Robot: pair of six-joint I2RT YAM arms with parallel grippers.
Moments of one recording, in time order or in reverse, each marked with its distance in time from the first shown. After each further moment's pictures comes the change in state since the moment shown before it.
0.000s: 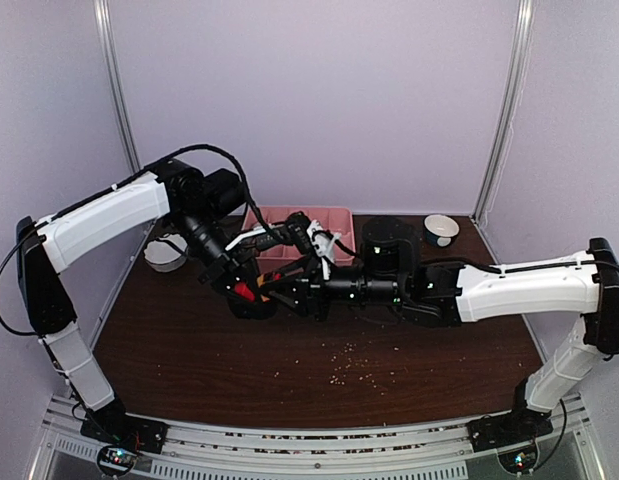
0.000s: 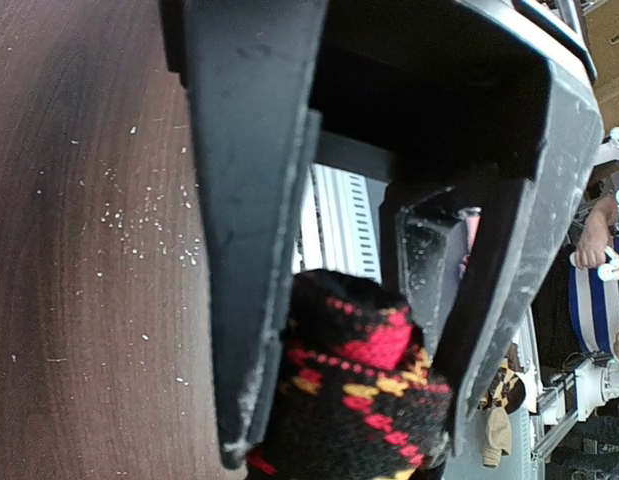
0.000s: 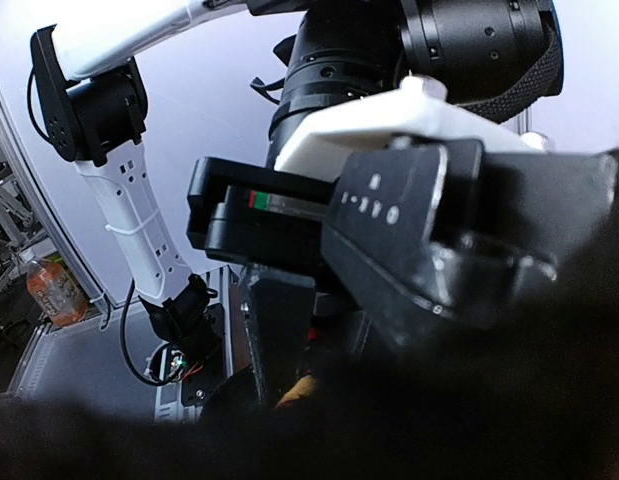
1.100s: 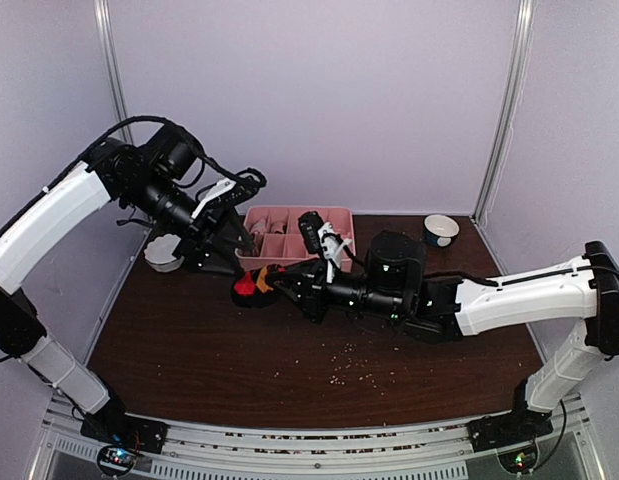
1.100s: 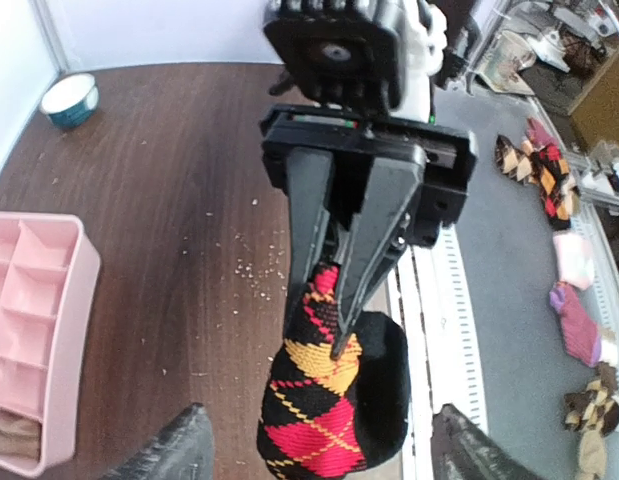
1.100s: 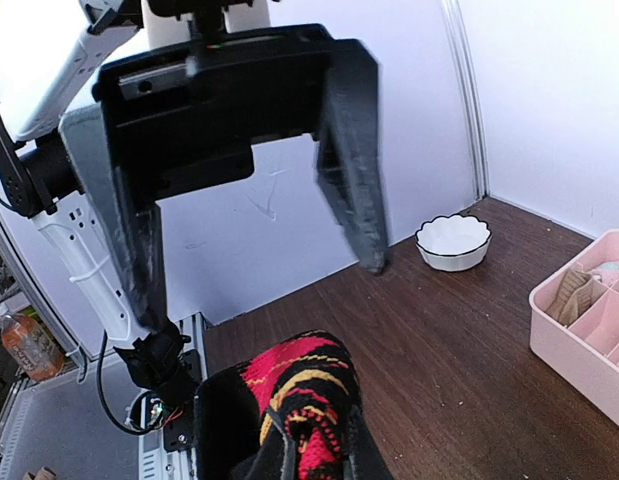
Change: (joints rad) left arm 0.059 -0.217 0.031 0.160 -0.138 -0.042; right arm 0.043 -0.006 -0.087 0.182 0.172 0.072
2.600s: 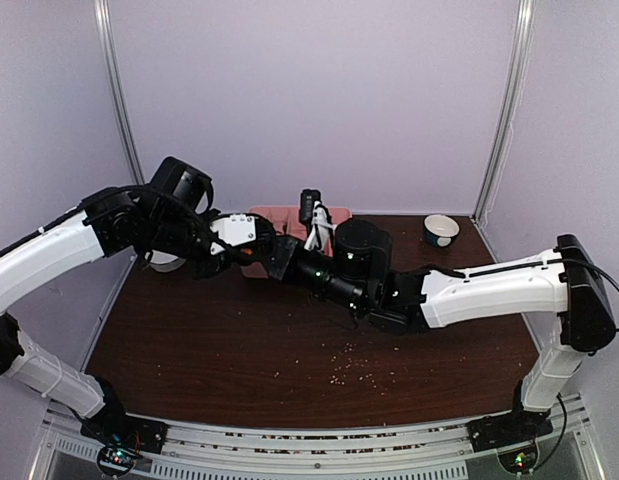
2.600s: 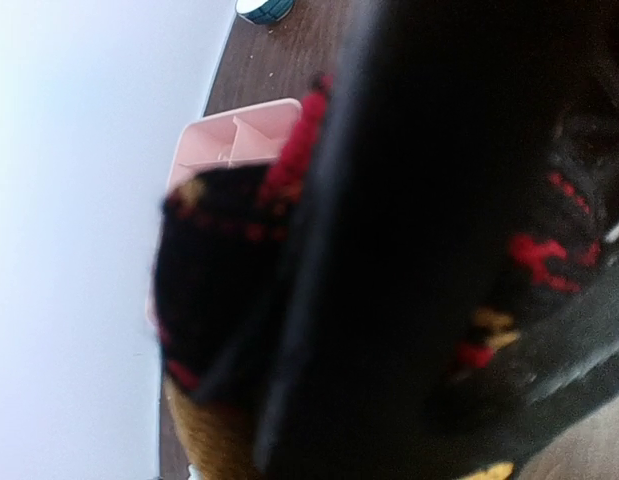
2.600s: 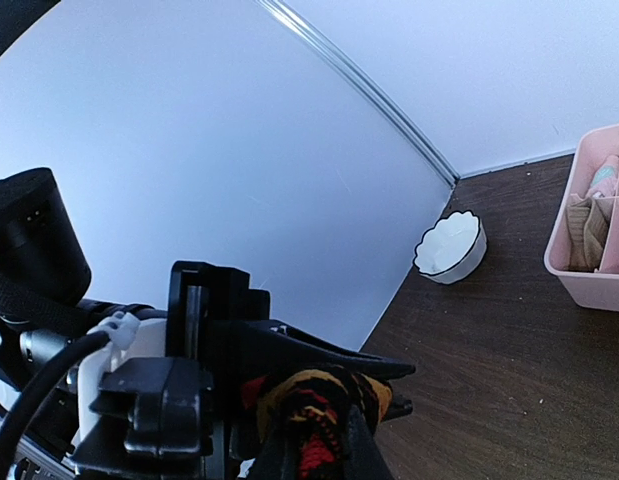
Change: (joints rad) left arm -0.166 -0.178 -0.378 0.470 -0.825 0.076; right arm 0.026 0.170 0.212 0.023 0.269 0.536
